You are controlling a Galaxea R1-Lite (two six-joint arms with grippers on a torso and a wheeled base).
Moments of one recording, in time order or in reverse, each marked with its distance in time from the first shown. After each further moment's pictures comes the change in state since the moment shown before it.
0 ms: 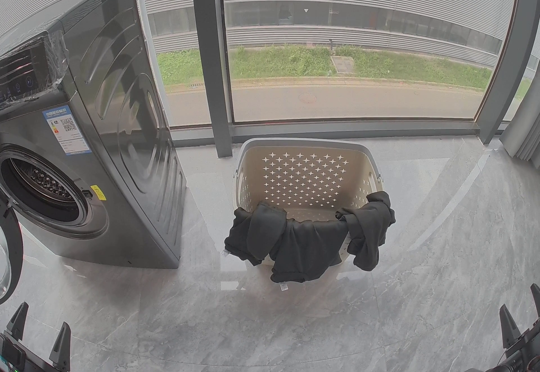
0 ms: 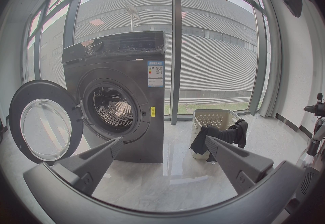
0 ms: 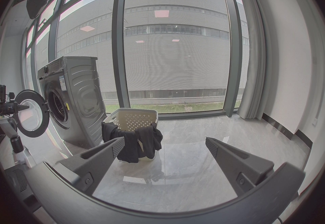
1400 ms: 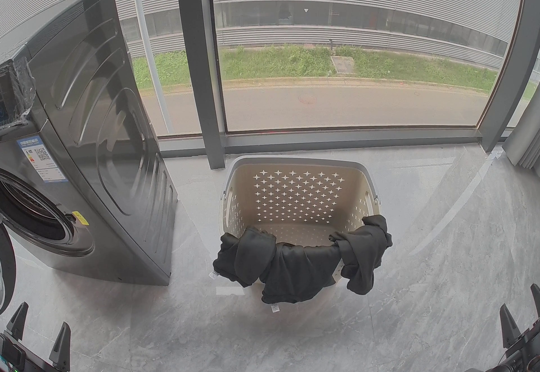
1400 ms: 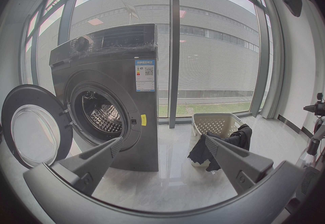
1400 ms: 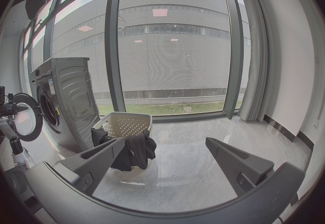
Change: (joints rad) left arm 0.000 0.000 0.000 0.000 0.000 0.004; right arm -0.001 0.000 0.000 0.000 -0.004 0.006
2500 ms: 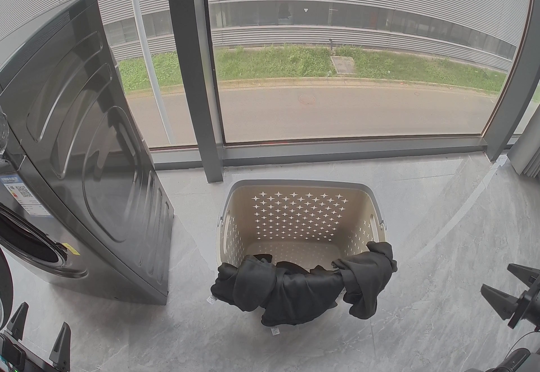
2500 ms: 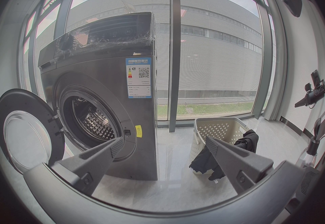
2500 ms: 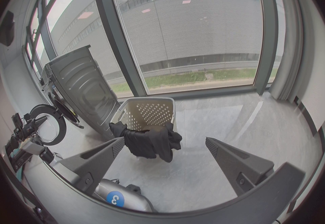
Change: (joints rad) left arm 0.000 0.000 0.000 0.000 -0.002 -0.001; right arm 0.109 0.577 -0.195 -0.070 0.136 0.084
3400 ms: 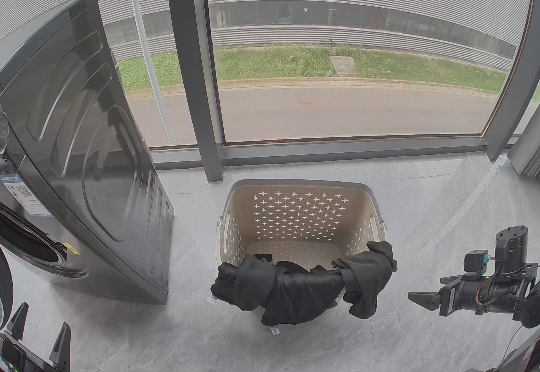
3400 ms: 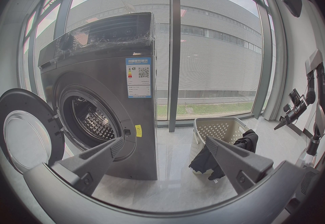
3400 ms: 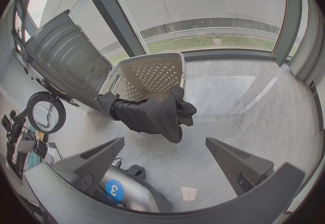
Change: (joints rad) left arm 0.000 0.000 0.000 0.000 -0.002 -0.001; right arm 0.127 0.945 0.130 -0.709 0.000 0.040
